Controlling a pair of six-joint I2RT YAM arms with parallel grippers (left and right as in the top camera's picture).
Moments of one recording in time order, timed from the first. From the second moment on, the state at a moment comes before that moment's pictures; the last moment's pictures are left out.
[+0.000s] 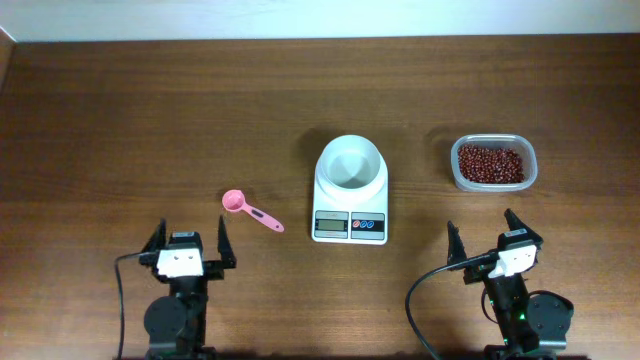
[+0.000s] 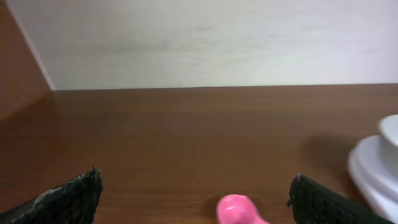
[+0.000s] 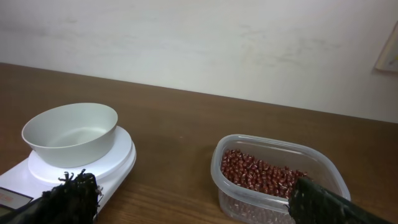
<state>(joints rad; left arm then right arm) 0.02 0.02 0.02 -0.07 -0.07 0.07 -0.06 0.01 0.01 -0.05 -0.24 -0.08</state>
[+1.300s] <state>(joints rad) 0.02 0.45 0.53 0.02 0.05 -0.03 -0.06 0.01 0.01 -0.05 -0.24 -0.08</state>
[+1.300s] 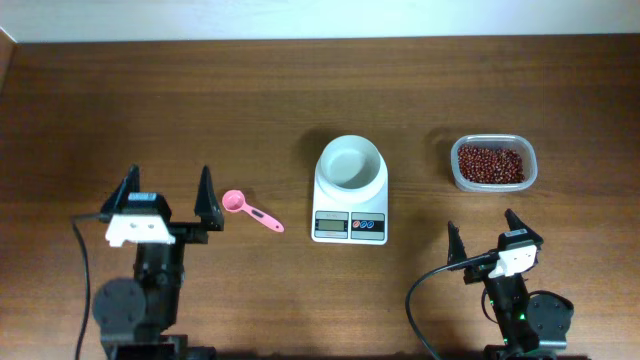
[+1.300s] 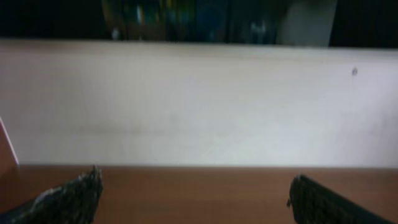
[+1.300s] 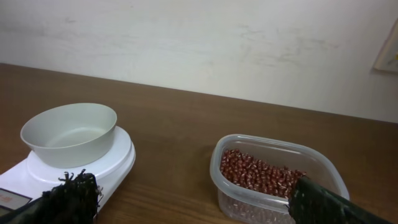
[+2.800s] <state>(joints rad) 0.02 1.02 1.10 -0.78 0.06 -0.45 -0.06 0.01 0.01 -0.05 -0.24 -0.08</state>
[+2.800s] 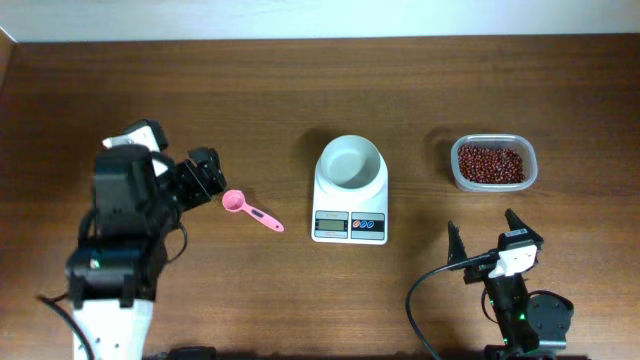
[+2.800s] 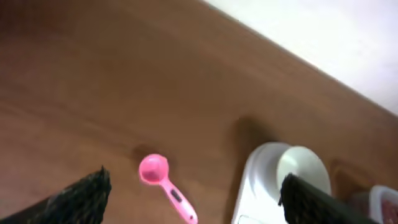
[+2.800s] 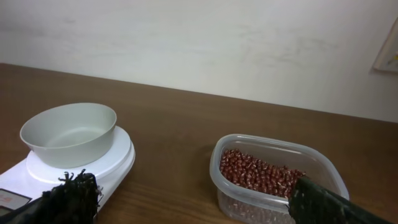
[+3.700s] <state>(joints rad) 0.02 1.27 1.15 -0.95 -0.06 -0.71 -0.06 0.01 0.01 -0.05 -0.24 -0.08</state>
